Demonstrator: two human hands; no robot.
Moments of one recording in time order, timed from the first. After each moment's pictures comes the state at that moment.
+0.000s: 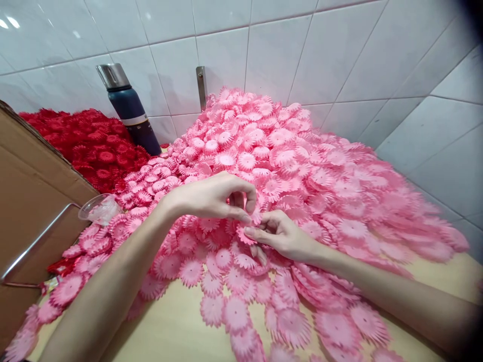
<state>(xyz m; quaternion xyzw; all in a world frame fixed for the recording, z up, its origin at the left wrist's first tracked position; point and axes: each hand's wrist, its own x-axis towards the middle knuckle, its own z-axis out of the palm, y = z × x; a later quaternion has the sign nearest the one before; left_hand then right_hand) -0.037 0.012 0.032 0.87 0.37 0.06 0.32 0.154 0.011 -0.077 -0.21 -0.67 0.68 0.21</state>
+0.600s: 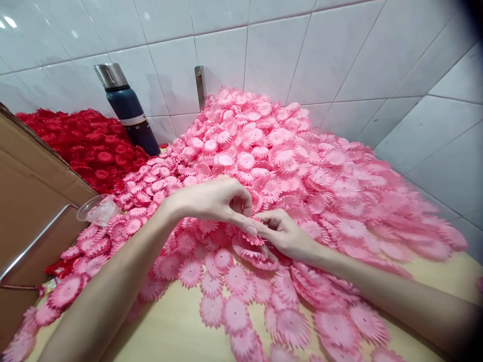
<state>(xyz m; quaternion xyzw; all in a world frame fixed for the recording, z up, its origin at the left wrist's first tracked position) -0.035 0.015 0.028 0.85 0.38 0.03 0.36 0.152 0.012 -0.084 -0.26 -0.66 0.66 0.25</state>
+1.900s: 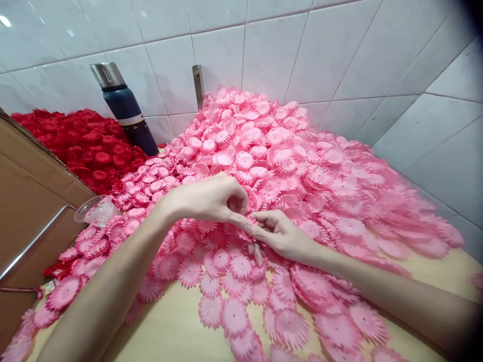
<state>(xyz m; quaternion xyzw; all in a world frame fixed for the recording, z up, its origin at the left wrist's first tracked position) -0.035 0.012 0.031 0.87 0.40 0.02 0.28 0.150 0.008 -0.080 -0.22 -0.64 0.70 0.24</state>
